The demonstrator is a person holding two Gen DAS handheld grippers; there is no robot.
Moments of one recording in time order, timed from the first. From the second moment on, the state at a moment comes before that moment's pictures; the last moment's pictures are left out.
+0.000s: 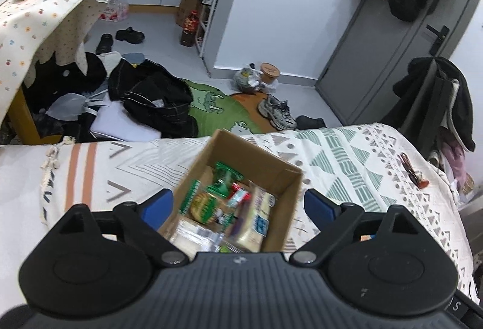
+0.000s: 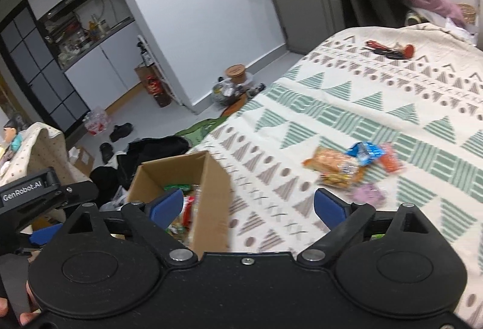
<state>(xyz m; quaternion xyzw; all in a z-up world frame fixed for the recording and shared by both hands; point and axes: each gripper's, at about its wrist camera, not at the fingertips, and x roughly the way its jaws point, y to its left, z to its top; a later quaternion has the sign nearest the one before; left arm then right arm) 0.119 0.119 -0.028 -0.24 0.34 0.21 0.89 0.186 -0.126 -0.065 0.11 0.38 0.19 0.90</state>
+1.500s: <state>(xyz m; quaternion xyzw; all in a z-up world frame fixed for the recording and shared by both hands) 0.158 -0.020 -0.077 -0.14 0.40 0.12 0.90 0.182 -0.261 -0.108 0.15 0.41 0.12 0.89</state>
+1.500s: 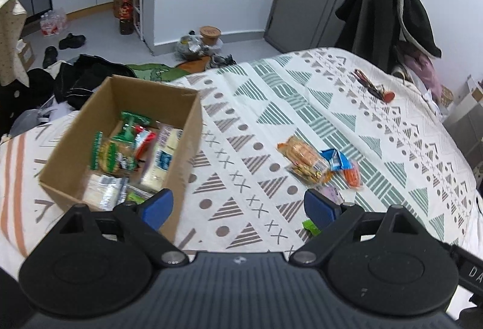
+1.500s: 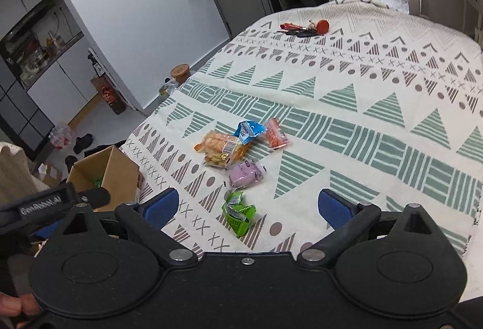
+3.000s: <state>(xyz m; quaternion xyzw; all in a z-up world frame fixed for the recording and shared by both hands) 0.237 -0.081 -0.187 -0.23 0.49 0.11 0.83 0.256 -0.286 -0.185 0.22 0.48 0.09 0.84</state>
